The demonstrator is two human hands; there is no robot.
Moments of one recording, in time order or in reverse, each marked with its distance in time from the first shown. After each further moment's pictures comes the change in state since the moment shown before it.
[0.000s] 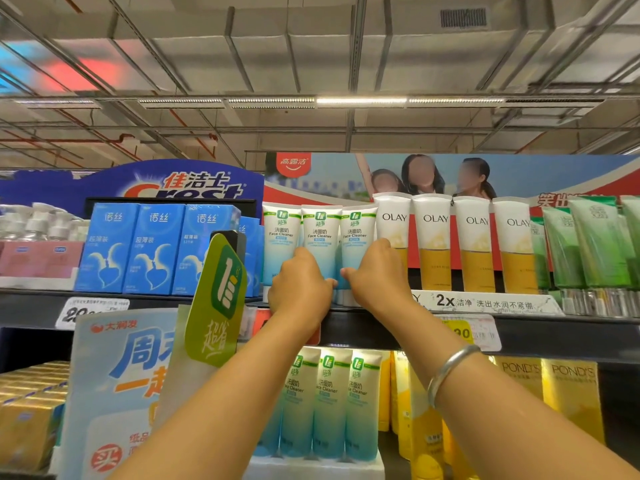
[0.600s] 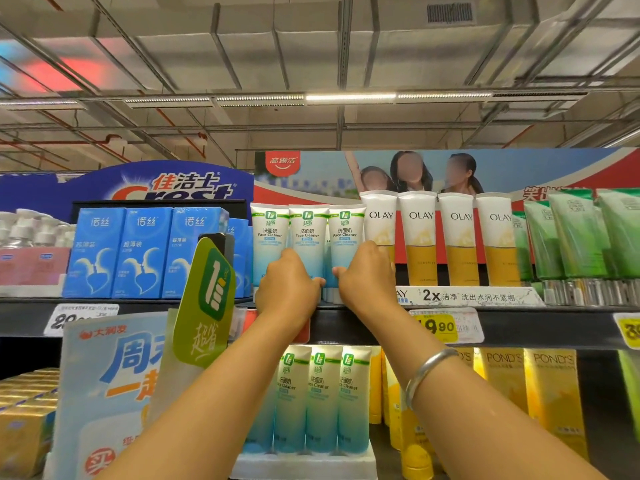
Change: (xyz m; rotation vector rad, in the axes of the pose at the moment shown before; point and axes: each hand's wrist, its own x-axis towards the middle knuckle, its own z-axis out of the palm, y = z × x) left_hand -0.002 -0.001 -0.004 0.031 -0.021 -0.011; right_hand -0.005 0.003 0.003 0.008 0.047 0.017
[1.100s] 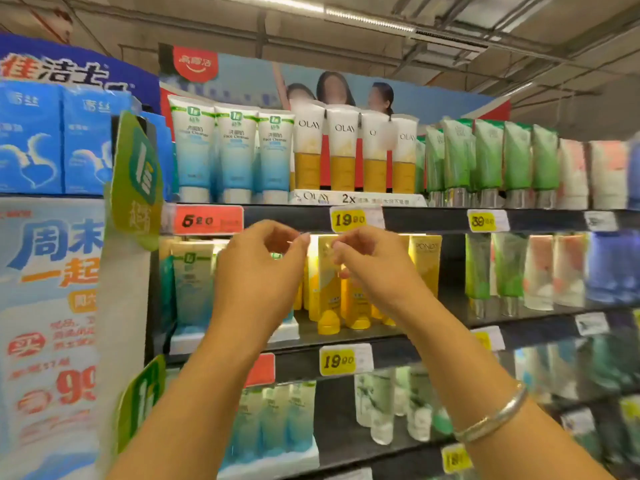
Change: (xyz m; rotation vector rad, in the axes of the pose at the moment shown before) left_hand -0.141 -0.006 -0.023 -0.701 -0.116 0.138; right_hand -0.128 0.058 -0.080 0.257 -0.133 0.098
